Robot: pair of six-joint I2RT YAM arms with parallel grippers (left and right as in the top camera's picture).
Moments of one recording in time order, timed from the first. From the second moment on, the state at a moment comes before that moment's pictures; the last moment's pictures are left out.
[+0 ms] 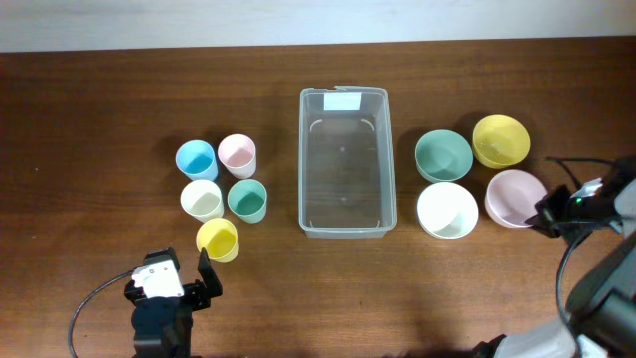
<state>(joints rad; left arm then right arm) 0.00 0.01 0.16 -0.59 -0.16 -0.16 -0.69 1.81 1.21 -1.00 -0.38 0.29</state>
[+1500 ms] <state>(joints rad) 0.00 0.01 0.16 -0.59 -0.16 -0.16 0.25 2.03 1.57 -0.47 -0.29 0.48</state>
